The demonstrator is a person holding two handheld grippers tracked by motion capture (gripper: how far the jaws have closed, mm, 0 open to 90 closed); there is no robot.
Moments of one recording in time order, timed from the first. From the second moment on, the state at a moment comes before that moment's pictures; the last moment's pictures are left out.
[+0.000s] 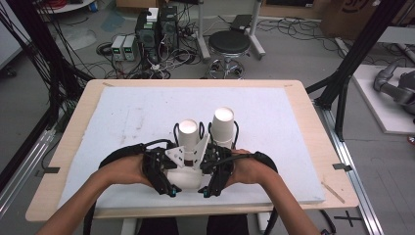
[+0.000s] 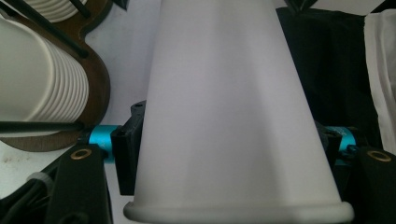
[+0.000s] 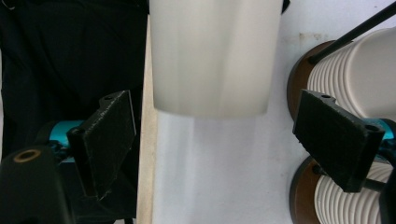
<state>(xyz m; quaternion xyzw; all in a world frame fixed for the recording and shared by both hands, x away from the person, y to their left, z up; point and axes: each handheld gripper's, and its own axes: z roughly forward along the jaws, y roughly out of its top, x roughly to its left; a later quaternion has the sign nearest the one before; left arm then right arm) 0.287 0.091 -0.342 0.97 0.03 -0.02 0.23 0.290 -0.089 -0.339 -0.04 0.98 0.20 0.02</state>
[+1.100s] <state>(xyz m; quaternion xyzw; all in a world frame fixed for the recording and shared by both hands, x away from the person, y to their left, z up) 0.287 0.088 -0.341 0.97 0.03 -0.02 0.24 0.290 -0.080 -0.346 -0.05 0.98 0.19 0.00</state>
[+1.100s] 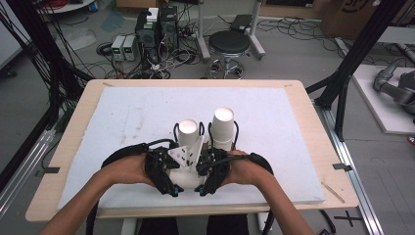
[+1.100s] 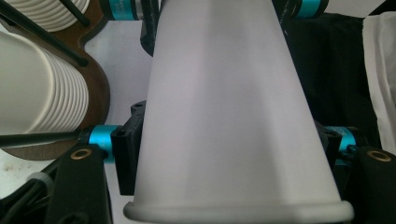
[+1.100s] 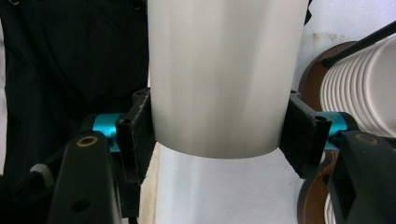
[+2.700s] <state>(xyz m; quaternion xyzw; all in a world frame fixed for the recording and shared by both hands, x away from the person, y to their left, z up) 0.290 0.112 -0.364 0.92 0.04 -0.07 0.38 0.290 -0.105 -0.343 -0.03 0.96 0.27 -0.01</state>
